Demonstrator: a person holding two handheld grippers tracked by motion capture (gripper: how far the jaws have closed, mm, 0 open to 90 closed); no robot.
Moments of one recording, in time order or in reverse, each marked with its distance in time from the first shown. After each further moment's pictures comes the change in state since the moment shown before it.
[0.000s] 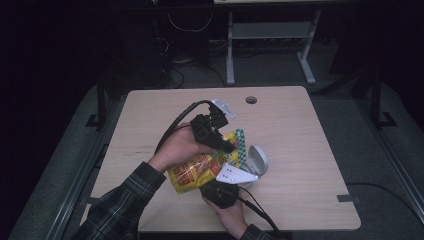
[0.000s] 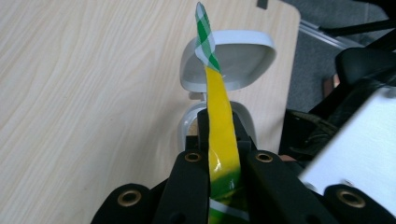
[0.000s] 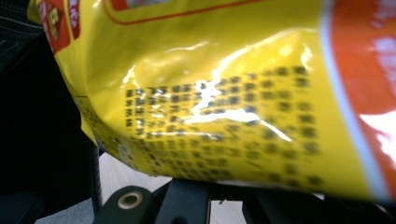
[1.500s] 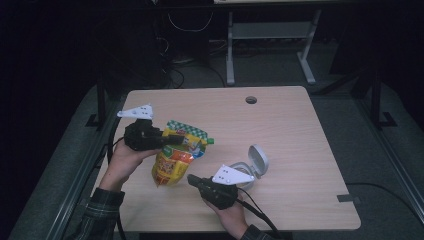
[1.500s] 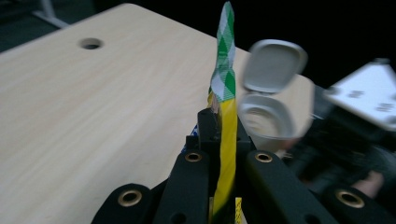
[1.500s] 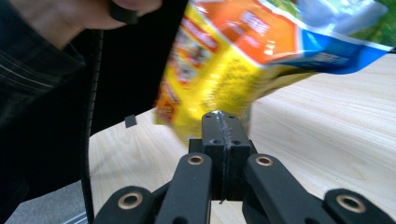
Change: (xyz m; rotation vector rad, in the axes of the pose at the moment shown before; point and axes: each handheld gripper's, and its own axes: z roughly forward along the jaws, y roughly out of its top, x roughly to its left) left arm 0.042 -0.139 -0.069 -0.461 0.124 -0.122; right arm 0.002 -0.002 0.003 0.068 -0.037 -0.043
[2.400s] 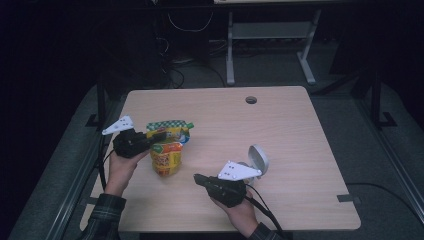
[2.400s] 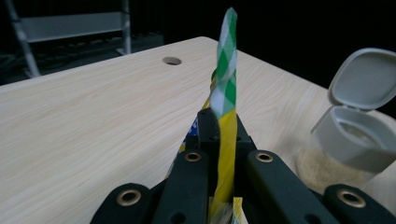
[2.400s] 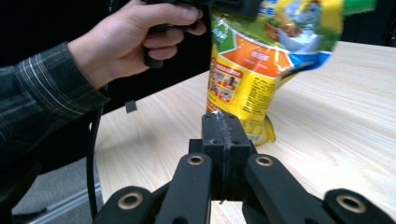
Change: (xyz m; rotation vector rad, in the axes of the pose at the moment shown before) left arm 0.036 -0.070 -0.014 -0.205 0.216 -0.063; right arm -0.003 0.020 -0.021 0.093 -0.005 -0.019
